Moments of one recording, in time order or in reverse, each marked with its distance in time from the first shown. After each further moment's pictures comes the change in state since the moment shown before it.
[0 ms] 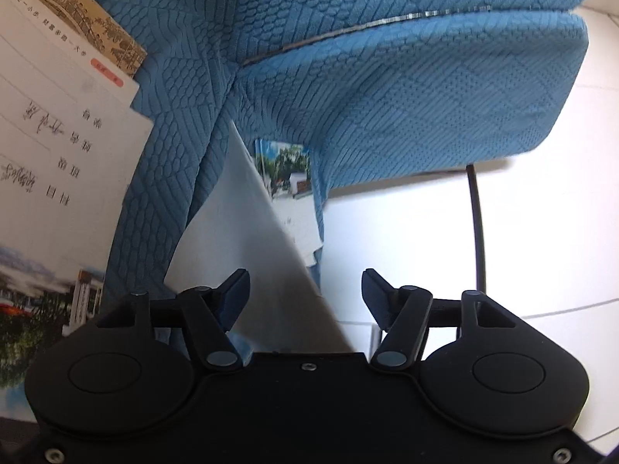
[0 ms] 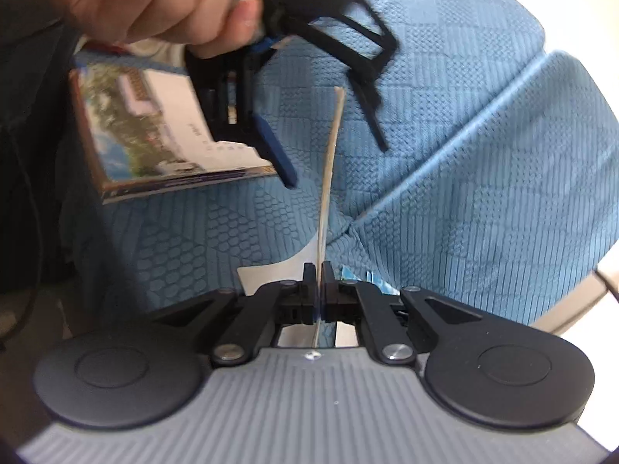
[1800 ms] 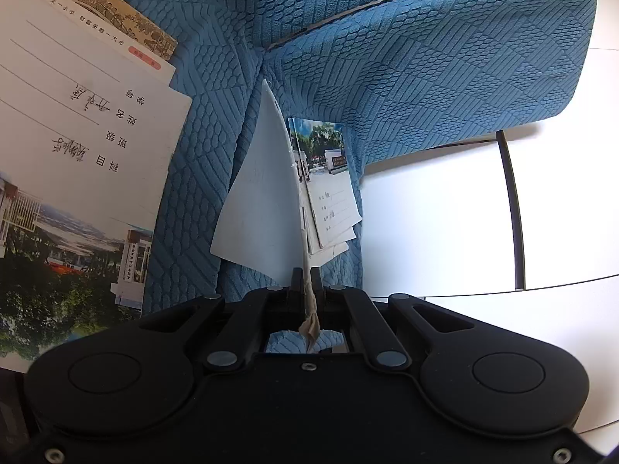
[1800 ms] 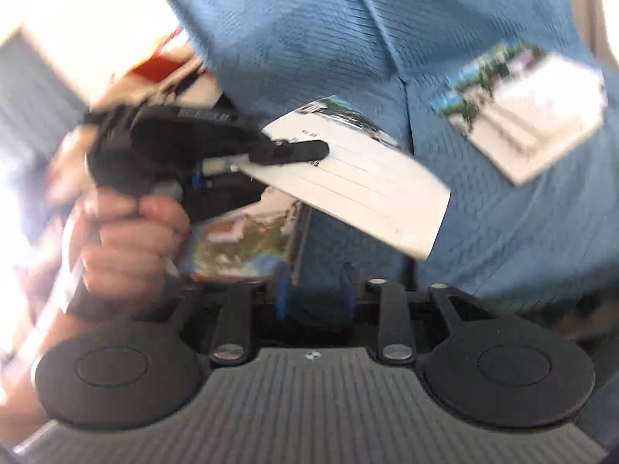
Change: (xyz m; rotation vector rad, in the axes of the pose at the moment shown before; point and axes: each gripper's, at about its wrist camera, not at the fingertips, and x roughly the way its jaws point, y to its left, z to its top) left arm -0.015 -0.001 -0.018 0.057 0.042 0.130; right arm -0.051 -0.060 -0.028 1.394 0.199 0.522
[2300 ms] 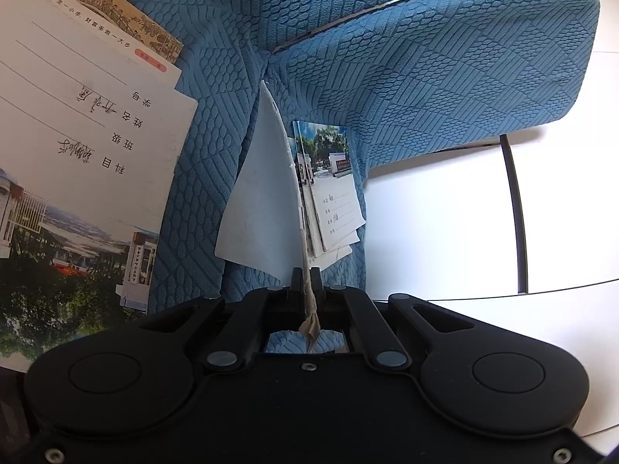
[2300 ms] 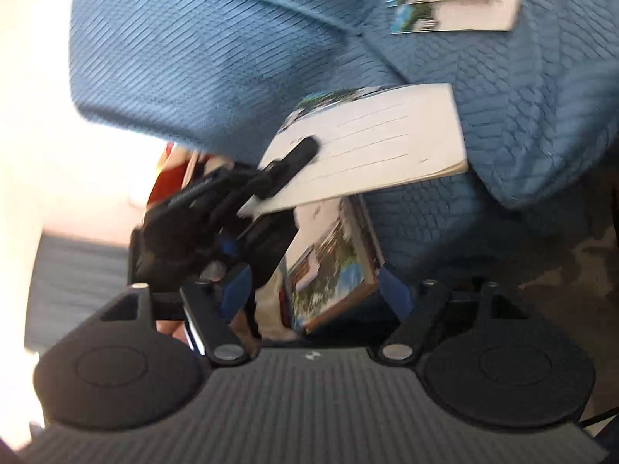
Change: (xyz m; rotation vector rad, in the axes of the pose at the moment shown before) left arm -0.002 0.001 0.001 -0.005 -0.005 0.011; right arm 0.028 -0.027 -0.014 0.583 -0.063 0.197
